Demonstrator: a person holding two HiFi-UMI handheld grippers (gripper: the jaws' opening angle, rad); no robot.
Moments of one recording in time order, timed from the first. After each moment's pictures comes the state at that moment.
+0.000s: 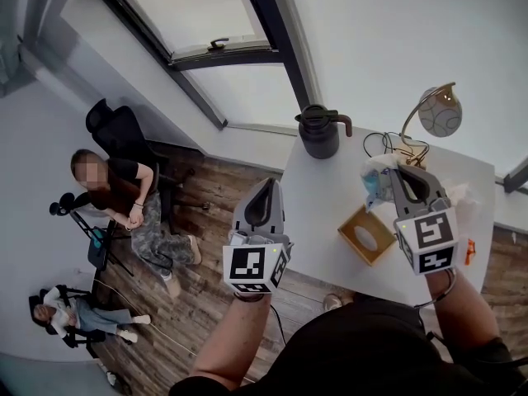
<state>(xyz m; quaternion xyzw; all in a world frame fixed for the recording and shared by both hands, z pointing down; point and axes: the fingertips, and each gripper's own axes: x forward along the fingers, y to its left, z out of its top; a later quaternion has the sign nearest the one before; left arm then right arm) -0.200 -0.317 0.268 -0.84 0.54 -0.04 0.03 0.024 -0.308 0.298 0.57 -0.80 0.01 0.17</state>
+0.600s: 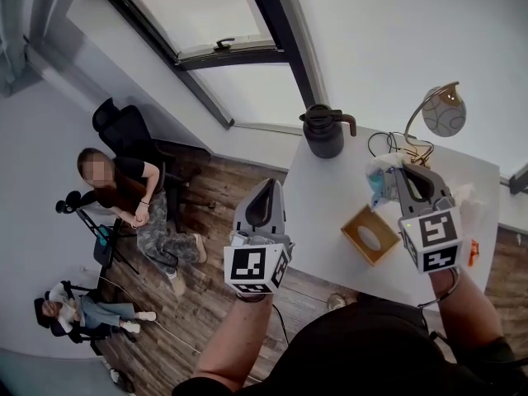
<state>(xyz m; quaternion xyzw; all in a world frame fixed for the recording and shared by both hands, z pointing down) -0.204 -0.311 0.262 -0.84 0.55 -0.04 0.04 0.030 -0.307 0.298 0.57 -0.80 0.01 0.17</state>
